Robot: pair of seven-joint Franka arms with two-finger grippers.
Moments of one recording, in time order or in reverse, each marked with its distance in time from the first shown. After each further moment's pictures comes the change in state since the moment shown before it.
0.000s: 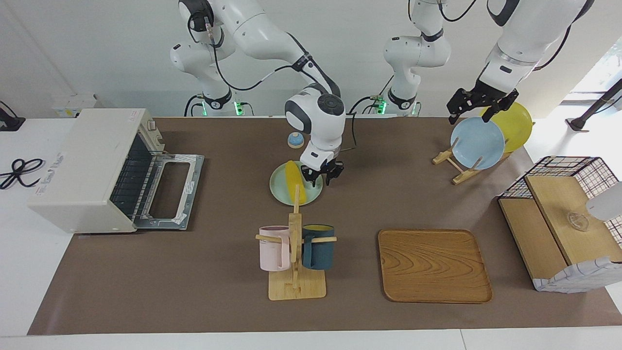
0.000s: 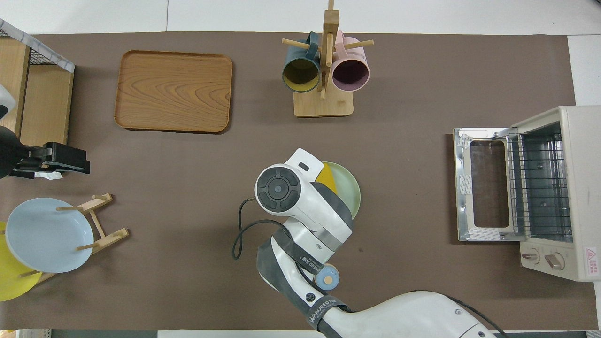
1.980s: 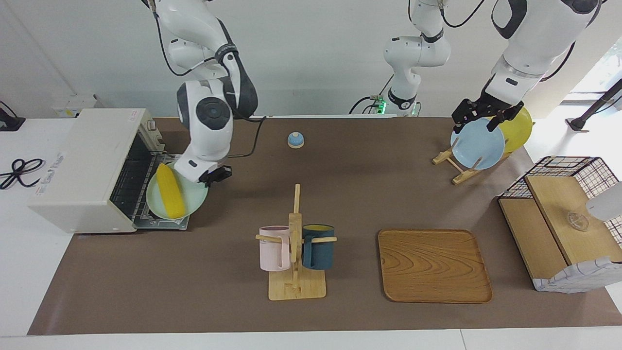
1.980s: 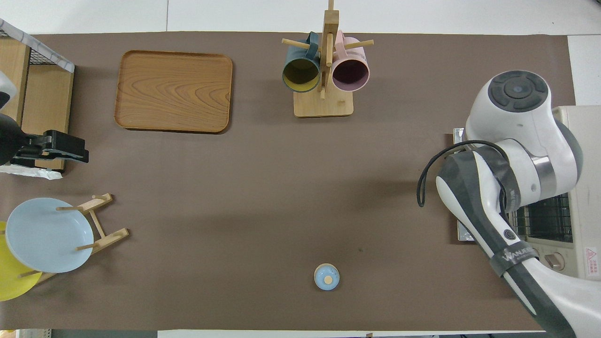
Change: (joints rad) left arm 0.038 0.055 -0.008 0.023 0.000 0.031 0.029; right arm -0.587 -0.288 -0.012 -0.121 -0.177 -0.401 -0.615
